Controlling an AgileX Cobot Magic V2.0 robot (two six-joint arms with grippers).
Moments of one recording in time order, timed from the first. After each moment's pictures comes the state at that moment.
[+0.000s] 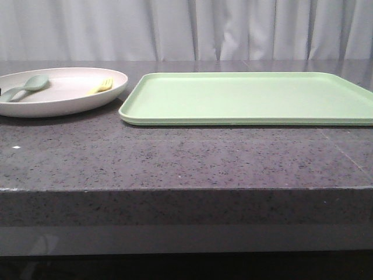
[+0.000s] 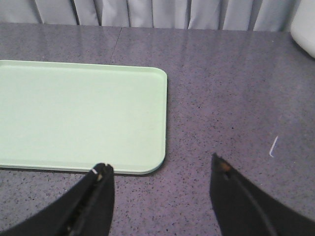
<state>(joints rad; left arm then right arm) 0.24 1.83 -1.29 -0.86 0.80 0.56 0.00 0.43 -0.55 -0.02 0.49 0.05</state>
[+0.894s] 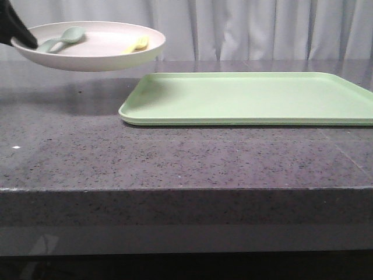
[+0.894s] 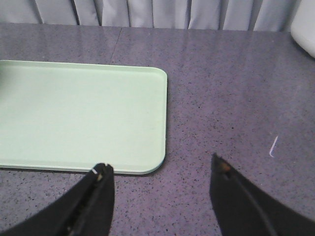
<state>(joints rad) 0.05 1.79 -1.49 -0.76 0.78 0.24 0.00 0.43 -0.55 -0.02 0.49 0.05</state>
